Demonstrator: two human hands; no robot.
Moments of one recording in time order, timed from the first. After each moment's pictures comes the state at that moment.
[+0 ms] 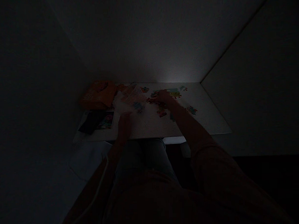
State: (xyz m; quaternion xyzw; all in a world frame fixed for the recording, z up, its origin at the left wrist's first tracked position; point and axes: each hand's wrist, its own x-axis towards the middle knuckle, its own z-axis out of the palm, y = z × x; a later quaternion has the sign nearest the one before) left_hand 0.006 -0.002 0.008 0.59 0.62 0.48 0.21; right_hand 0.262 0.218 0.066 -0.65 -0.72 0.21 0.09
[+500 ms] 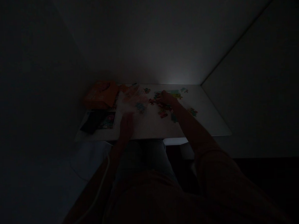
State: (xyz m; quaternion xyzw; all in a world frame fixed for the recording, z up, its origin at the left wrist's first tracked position) left_hand 0.004 -0.003 0.009 0.59 0.60 0.49 0.23; right_hand 0.278 0.200 0.079 -0.68 -0.70 0.21 0.06
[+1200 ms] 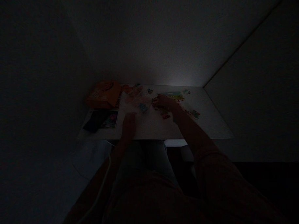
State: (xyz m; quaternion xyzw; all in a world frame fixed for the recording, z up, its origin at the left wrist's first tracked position) left_hand 0.010 -0.007 0.020 0.57 0.61 0.49 0.24; right_hand 0.249 0.176 0.092 -0.61 -0.73 0.29 0.11
